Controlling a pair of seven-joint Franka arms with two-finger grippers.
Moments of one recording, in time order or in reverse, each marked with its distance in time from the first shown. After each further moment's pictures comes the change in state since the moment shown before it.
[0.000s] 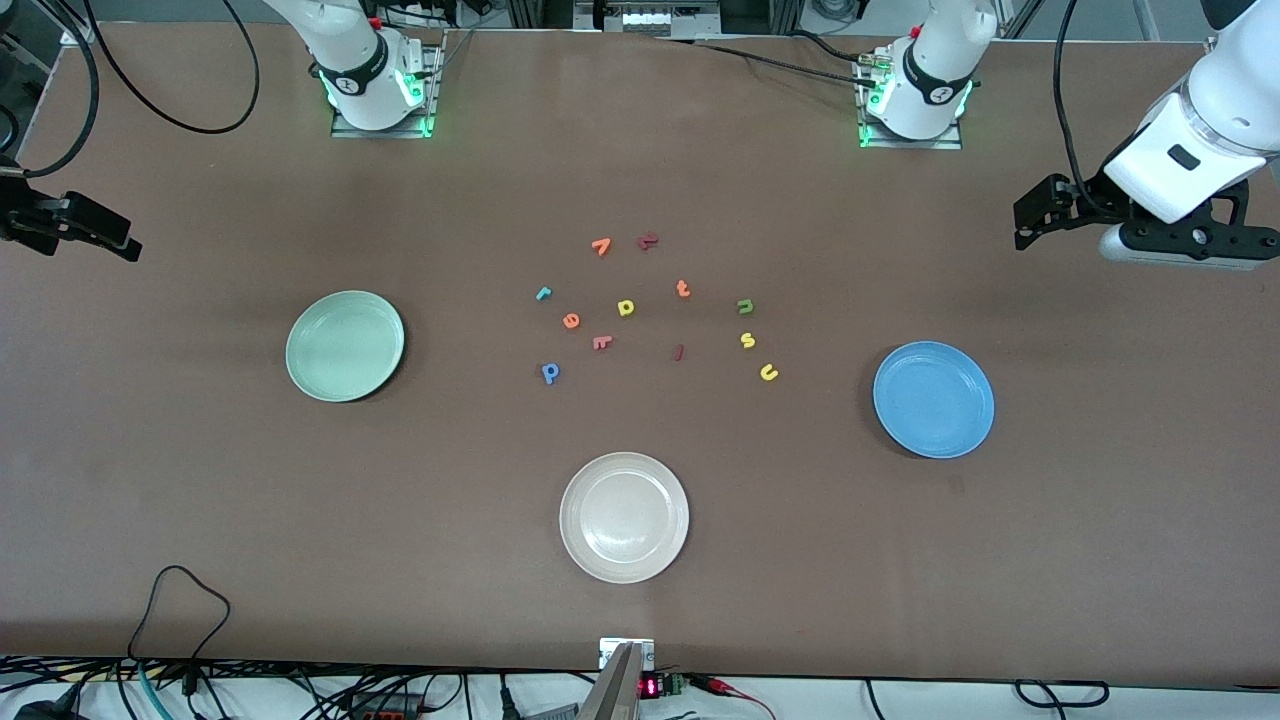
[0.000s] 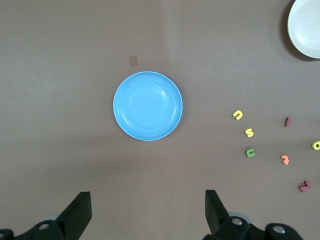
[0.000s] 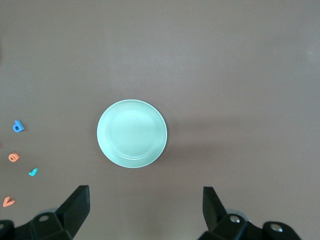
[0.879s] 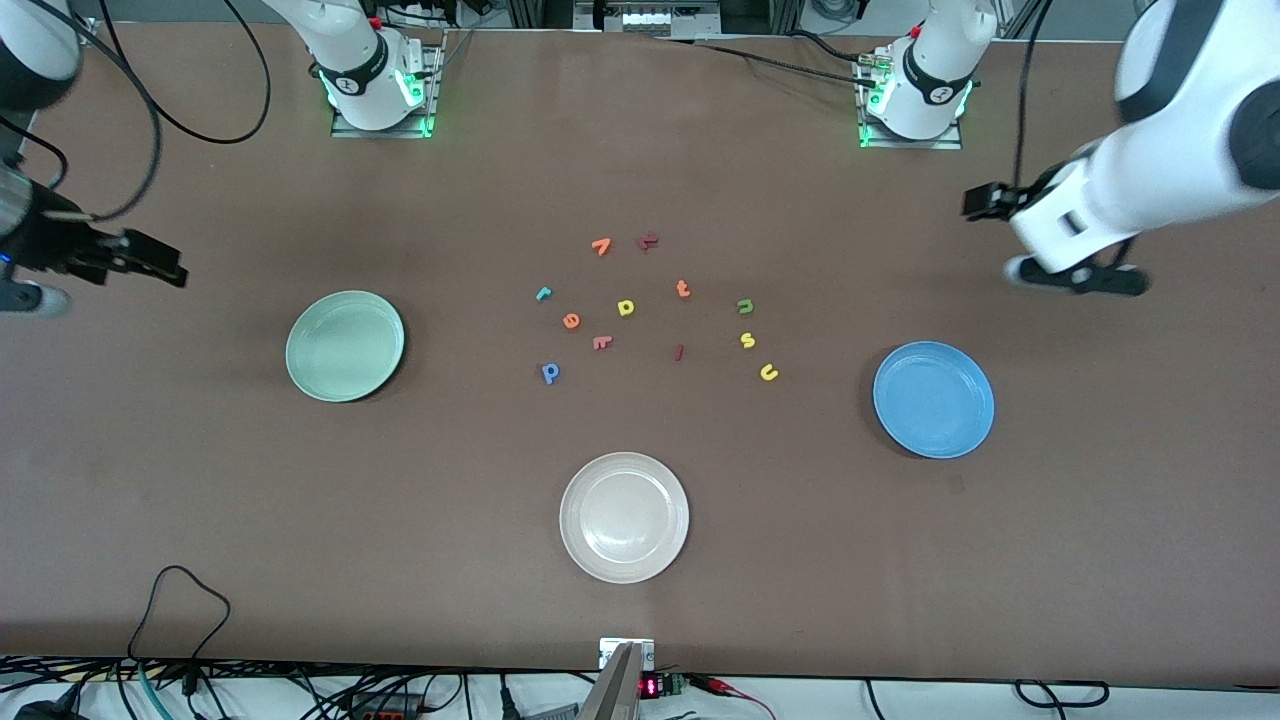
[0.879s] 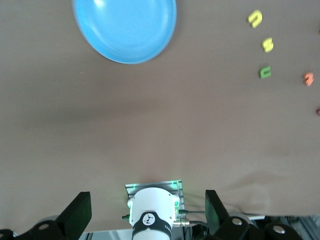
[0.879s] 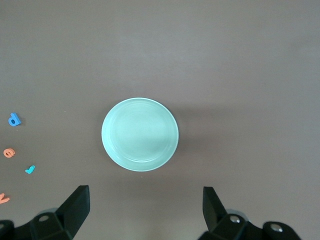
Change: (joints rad) left arm -0.012 0.167 -0.066 -0.001 -0.001 -0.258 -0.001; right arm 0.063 0.102 0.005 -0.003 0.002 0.042 -0.001
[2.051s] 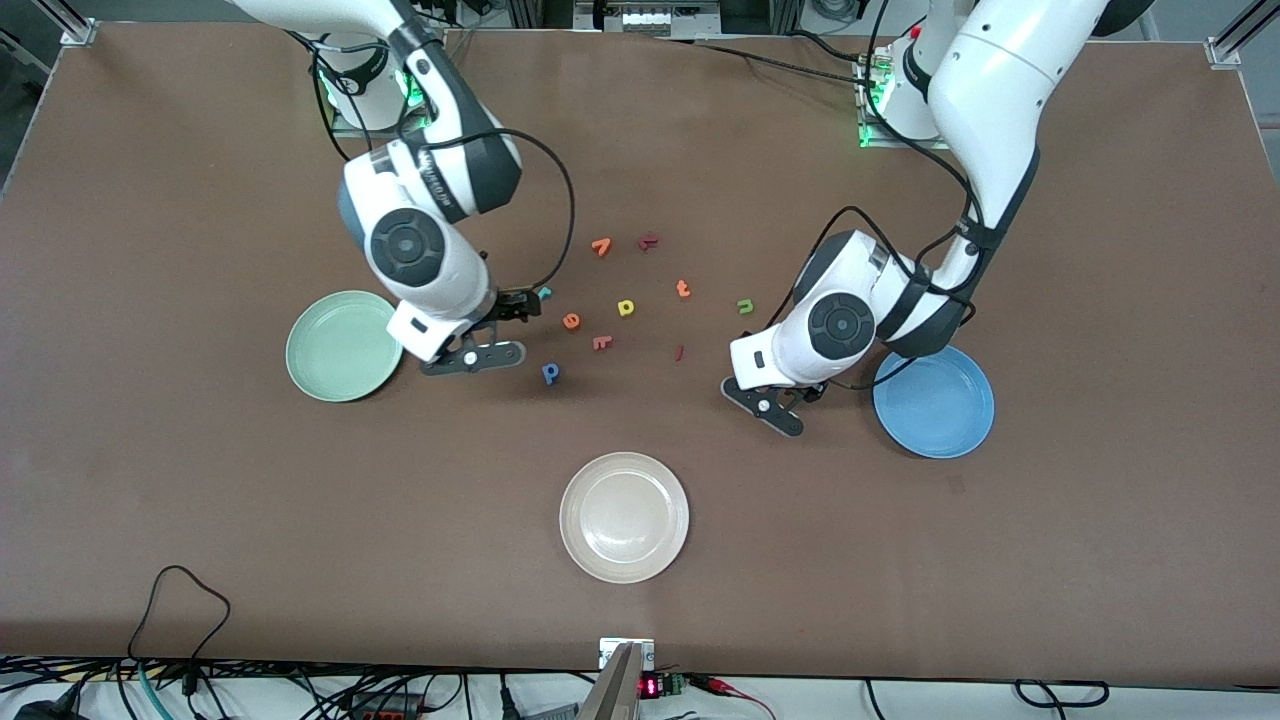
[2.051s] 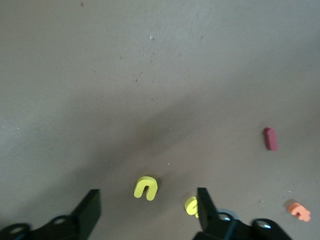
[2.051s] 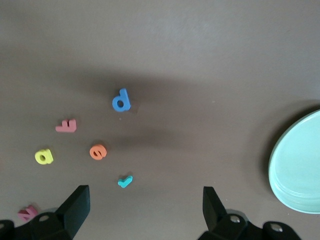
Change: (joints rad) left arm -0.180 0.539 -0.133 0.007 0.088 0.835 0.095; right arm 0.539 0.333 0.014 -0.028 0.063 0.258 0.341
